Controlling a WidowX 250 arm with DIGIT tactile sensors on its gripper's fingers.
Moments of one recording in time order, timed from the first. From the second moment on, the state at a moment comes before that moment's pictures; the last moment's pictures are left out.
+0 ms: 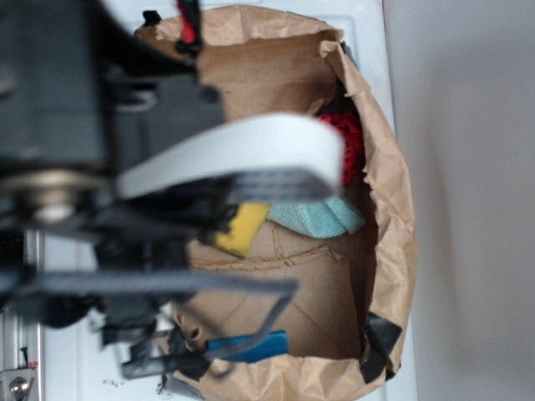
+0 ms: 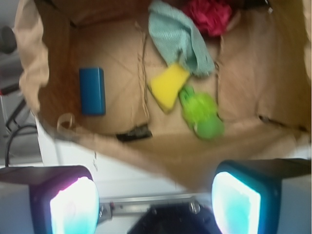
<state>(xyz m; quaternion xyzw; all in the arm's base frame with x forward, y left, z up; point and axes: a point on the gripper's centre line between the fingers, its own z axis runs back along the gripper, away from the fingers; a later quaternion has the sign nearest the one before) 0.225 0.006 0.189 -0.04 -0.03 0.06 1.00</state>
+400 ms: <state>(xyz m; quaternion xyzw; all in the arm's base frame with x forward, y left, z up) 0.257 0.017 0.173 -0.04 -0.06 0.04 1.00</state>
